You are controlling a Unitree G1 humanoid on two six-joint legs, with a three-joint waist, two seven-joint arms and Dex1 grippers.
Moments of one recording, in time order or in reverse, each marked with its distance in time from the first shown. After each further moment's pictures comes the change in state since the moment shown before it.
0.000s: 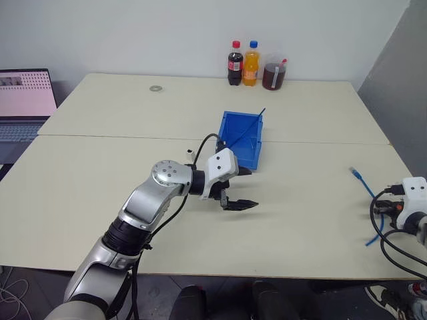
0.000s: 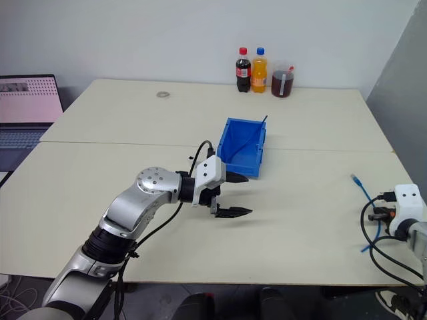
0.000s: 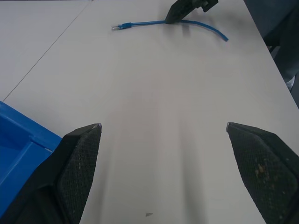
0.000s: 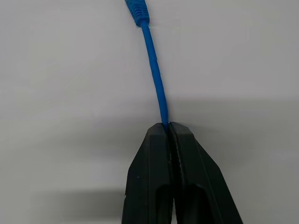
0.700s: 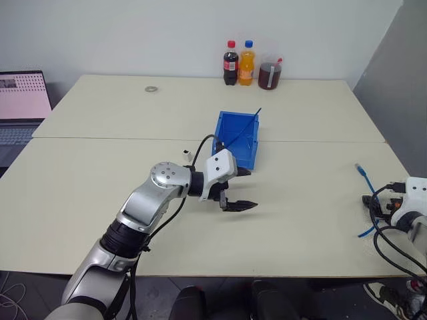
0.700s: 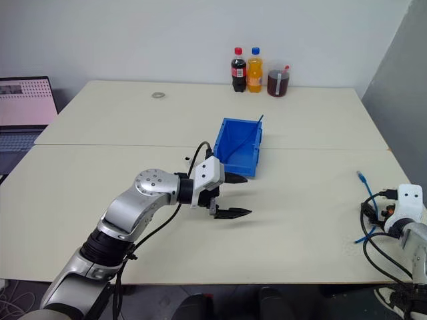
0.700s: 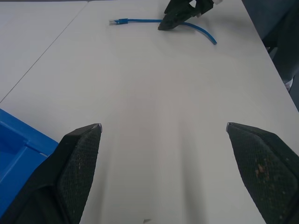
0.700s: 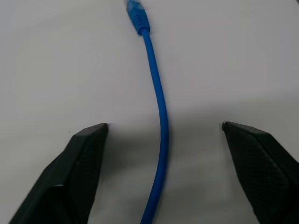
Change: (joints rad) left arm 0.011 0.008 0.002 -0.018 -0.016 0.011 0.012; right arm -0.072 0.140 -0.079 0.029 0.035 0.036 -0.177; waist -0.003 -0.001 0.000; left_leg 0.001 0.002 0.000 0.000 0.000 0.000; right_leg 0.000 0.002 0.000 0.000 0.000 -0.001
